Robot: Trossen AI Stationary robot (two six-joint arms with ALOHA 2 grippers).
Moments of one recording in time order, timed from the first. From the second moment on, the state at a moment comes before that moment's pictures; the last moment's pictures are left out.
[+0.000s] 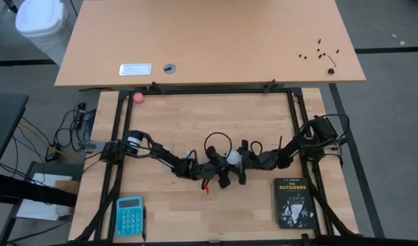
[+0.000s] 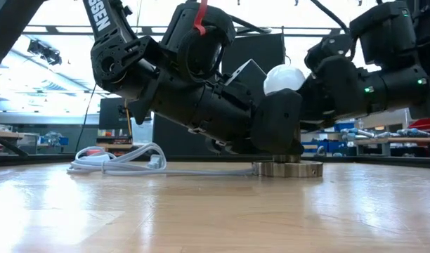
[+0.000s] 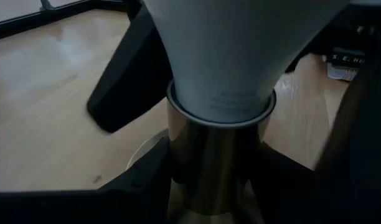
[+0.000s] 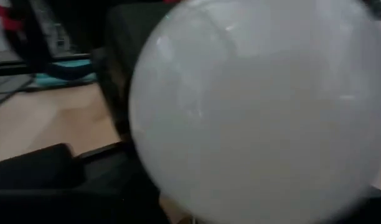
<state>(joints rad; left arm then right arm) -0.22 2.23 1.11 0.73 -0.59 -0.26 0.29 1.88 0.37 1.34 0.42 0.13</state>
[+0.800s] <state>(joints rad) -0.22 2.23 1.11 0.73 -0.37 -0.24 0.07 1.81 0.32 1.38 -0.38 -0.02</state>
